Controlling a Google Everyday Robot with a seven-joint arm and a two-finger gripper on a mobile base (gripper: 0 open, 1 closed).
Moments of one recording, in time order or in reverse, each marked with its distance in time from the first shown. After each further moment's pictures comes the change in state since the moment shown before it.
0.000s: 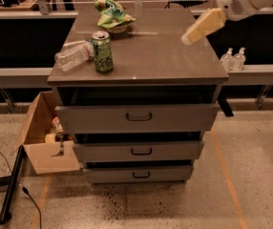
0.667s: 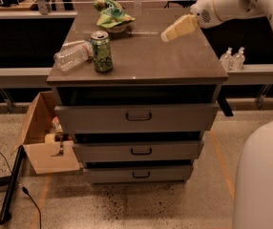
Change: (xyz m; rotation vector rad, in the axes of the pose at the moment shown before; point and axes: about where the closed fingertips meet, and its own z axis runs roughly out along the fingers) arm -0.006 -0.034 0.108 -0.078 -0.126 0.164
